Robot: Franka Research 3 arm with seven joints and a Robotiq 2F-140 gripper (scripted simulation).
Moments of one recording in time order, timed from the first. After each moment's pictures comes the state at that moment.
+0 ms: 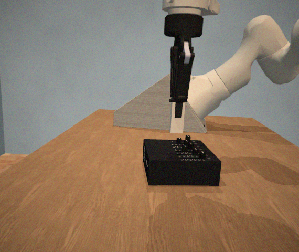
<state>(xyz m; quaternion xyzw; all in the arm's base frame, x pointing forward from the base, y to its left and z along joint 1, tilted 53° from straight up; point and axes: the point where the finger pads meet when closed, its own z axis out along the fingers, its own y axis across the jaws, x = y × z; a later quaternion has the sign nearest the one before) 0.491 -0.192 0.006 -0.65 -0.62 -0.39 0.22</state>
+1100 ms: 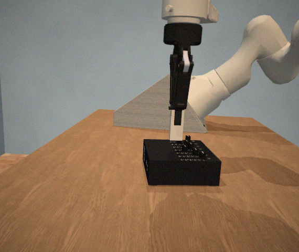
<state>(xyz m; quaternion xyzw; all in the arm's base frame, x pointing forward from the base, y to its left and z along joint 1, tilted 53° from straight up) 0.494 -0.180 -0.004 -0.65 -0.62 -0.39 0.22</state>
